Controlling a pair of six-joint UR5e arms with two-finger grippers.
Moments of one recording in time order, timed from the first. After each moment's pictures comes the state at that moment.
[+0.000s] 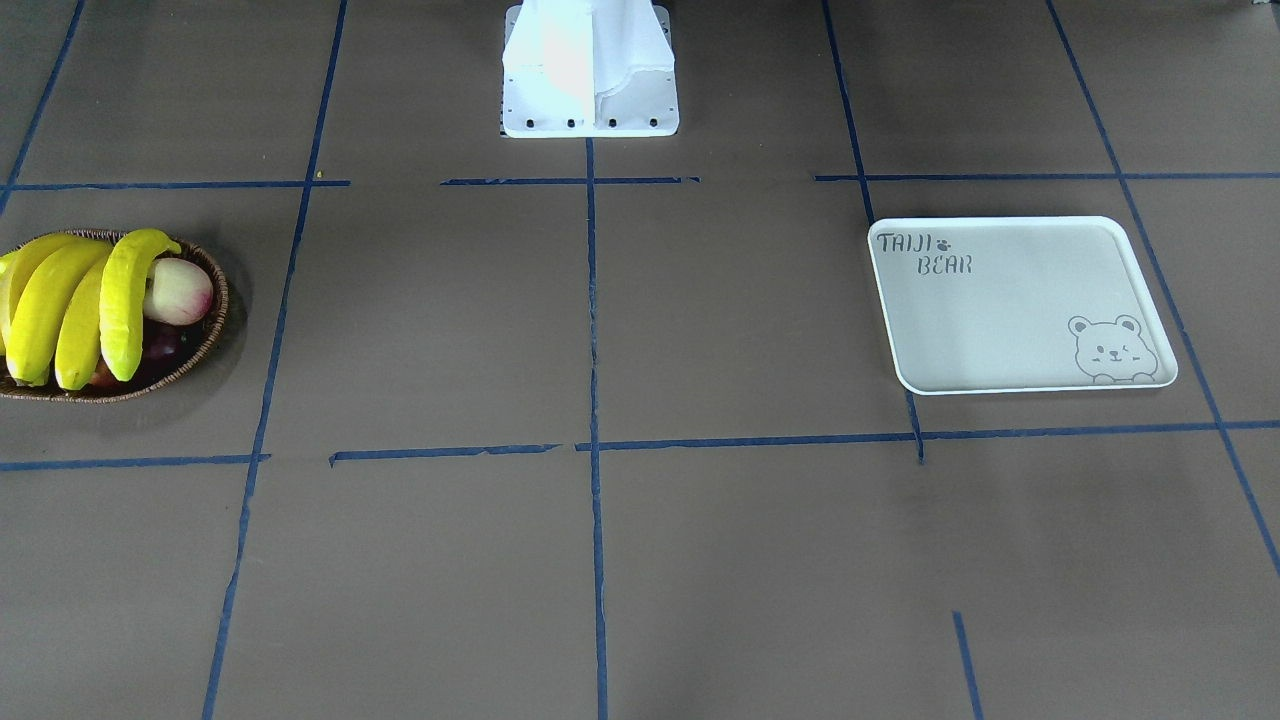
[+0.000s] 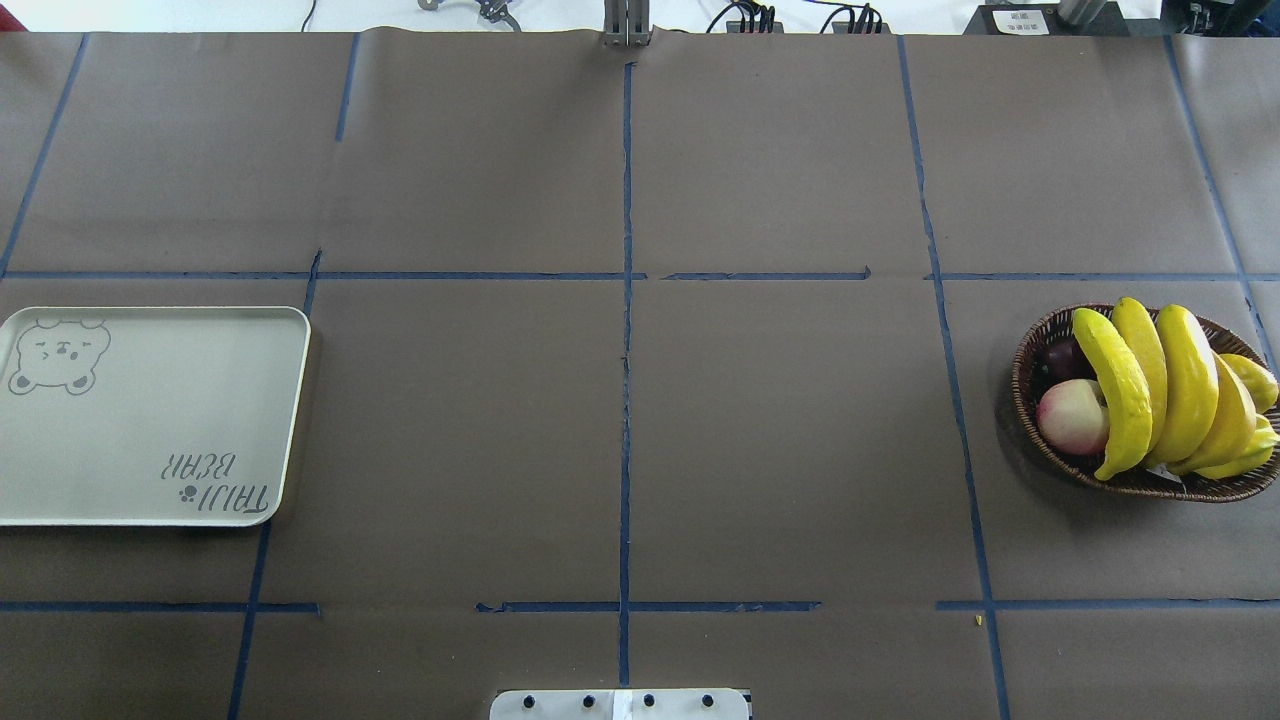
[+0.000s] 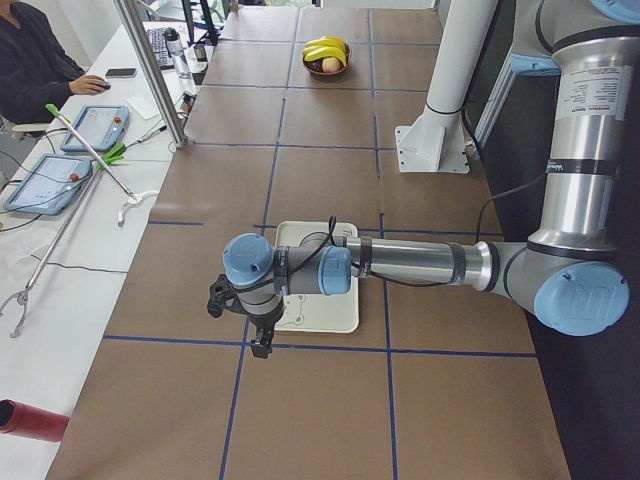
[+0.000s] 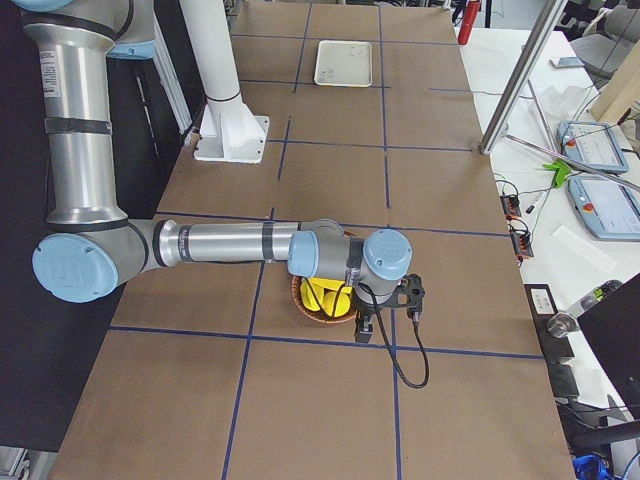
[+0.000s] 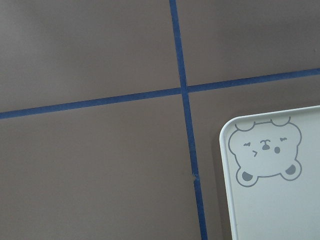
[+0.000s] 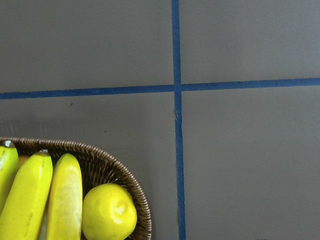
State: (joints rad) left arm -1.59 -1.59 -1.60 -1.51 -2.37 0.18; right arm 1.57 -1.55 1.62 -1.71 2.41 -0.02
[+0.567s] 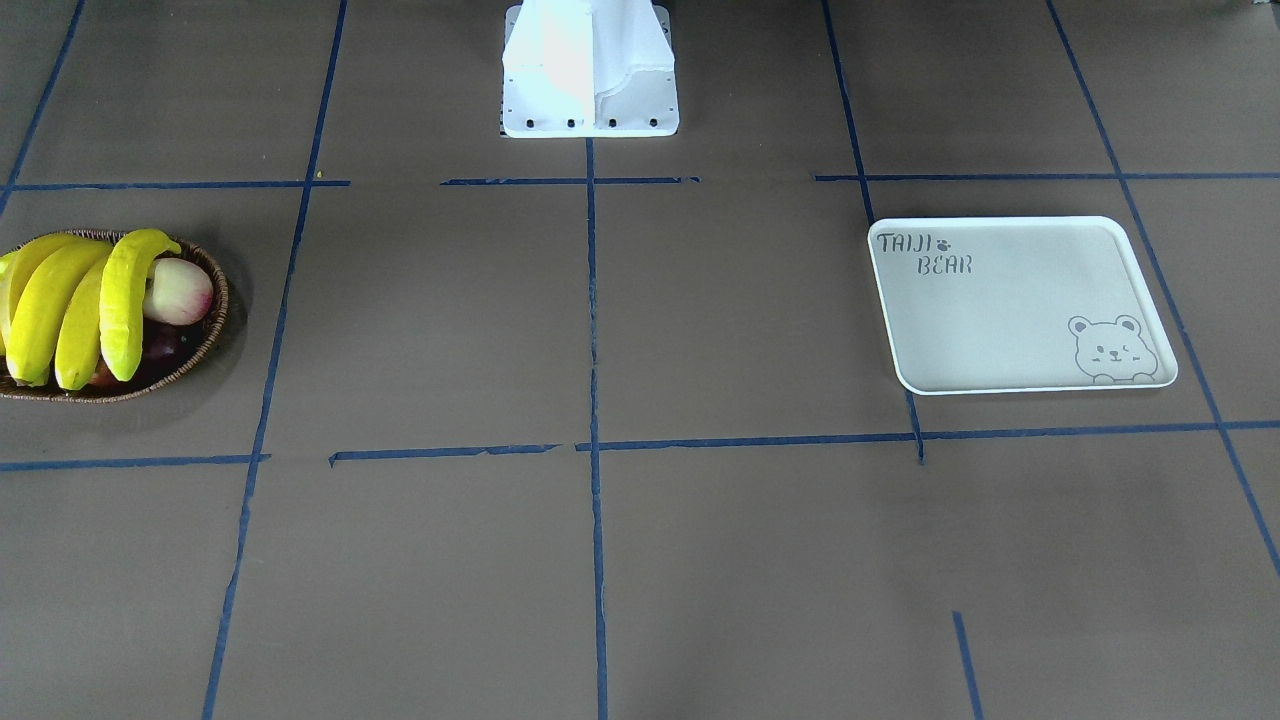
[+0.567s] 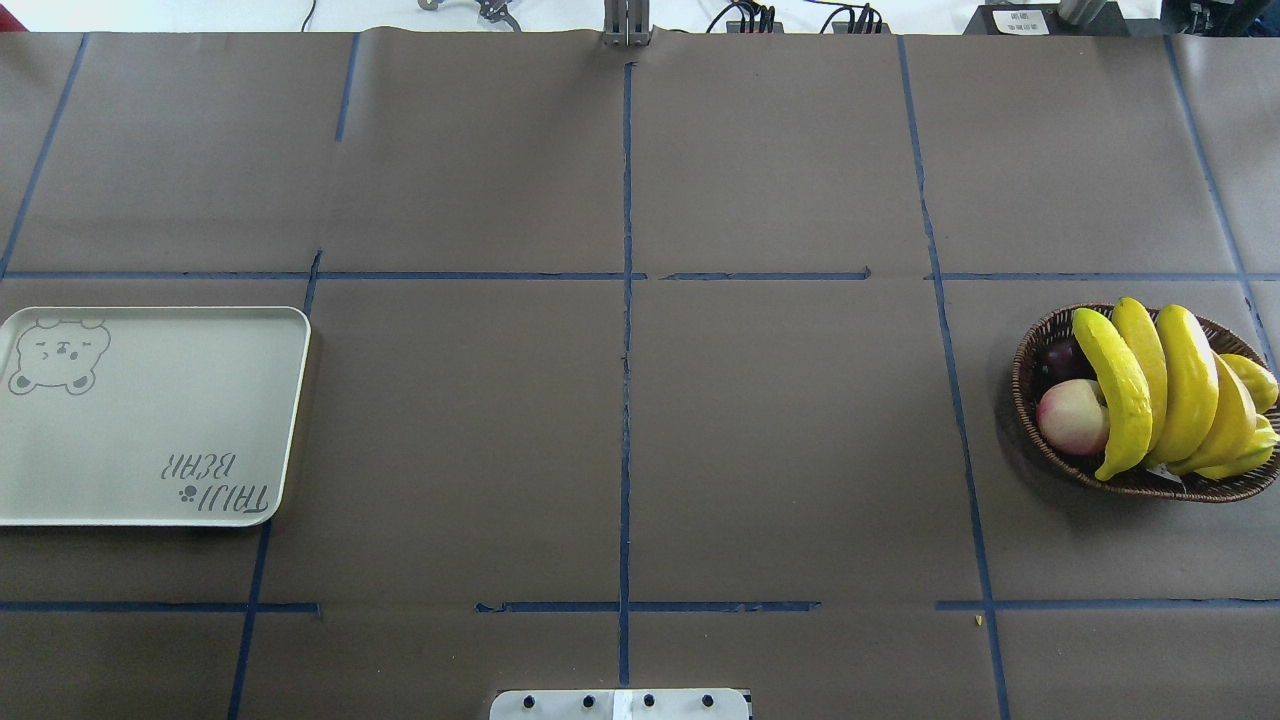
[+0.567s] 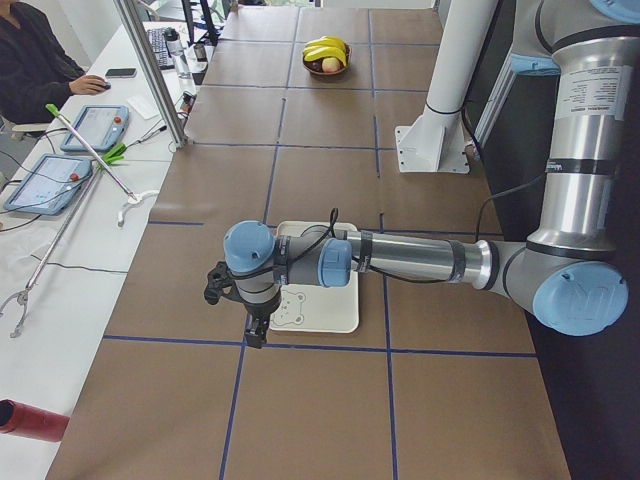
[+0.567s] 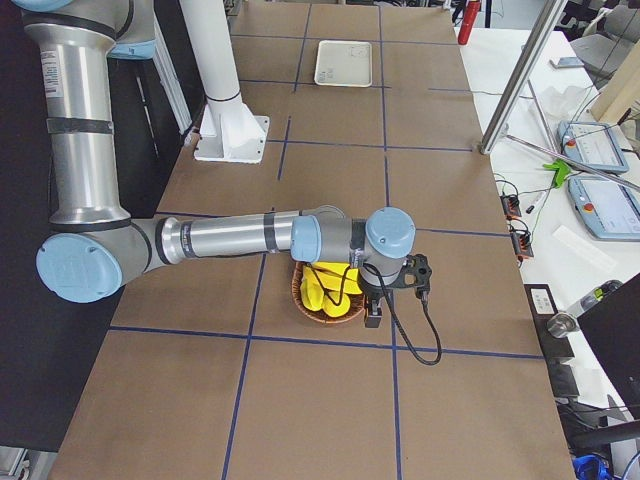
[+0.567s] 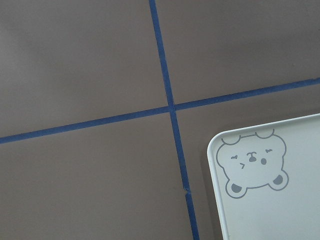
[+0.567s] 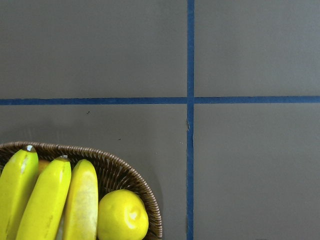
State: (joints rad) left arm -1.59 -1.60 -1.63 -1.53 -2.36 0.17; right arm 1.57 -1.54 1.69 -1.71 2.40 -0.02
